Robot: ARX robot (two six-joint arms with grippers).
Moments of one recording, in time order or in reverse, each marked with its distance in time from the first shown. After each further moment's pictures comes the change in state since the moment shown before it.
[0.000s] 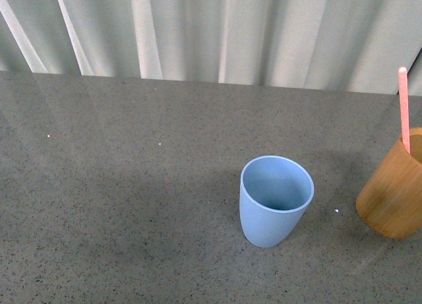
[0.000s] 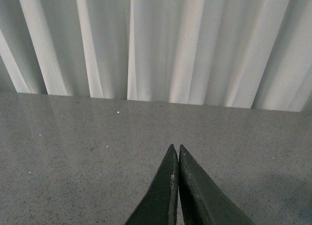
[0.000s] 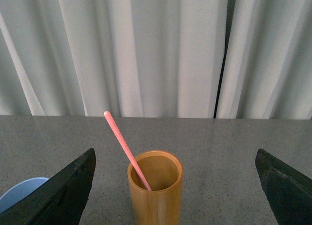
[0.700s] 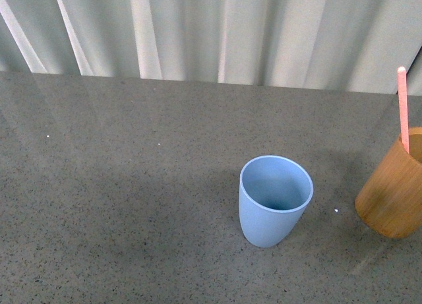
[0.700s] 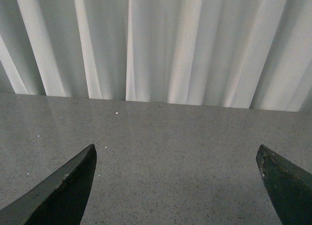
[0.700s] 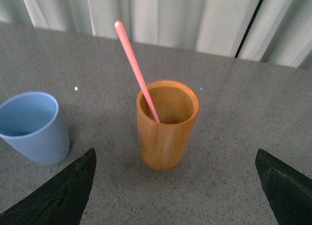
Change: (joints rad) left arm 0.000 -0.001 0.000 -0.001 0.000 0.000; right arm -0.030 0.332 0.098 -0.112 -0.119 -0.143
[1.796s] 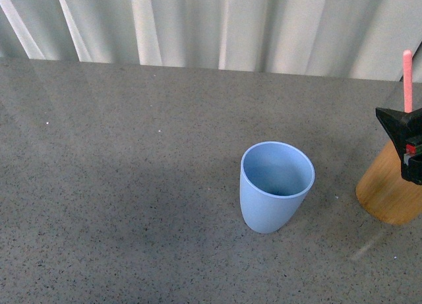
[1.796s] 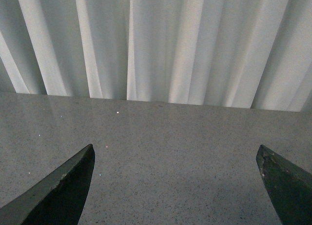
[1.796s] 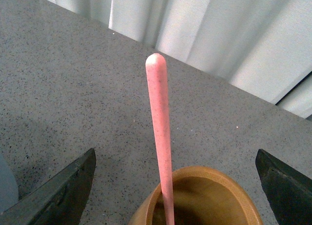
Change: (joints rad) left arm 0.000 0.000 0.000 0.000 0.000 0.000; right arm 0.125 1.309 0.260 1.068 -0.012 -0.172
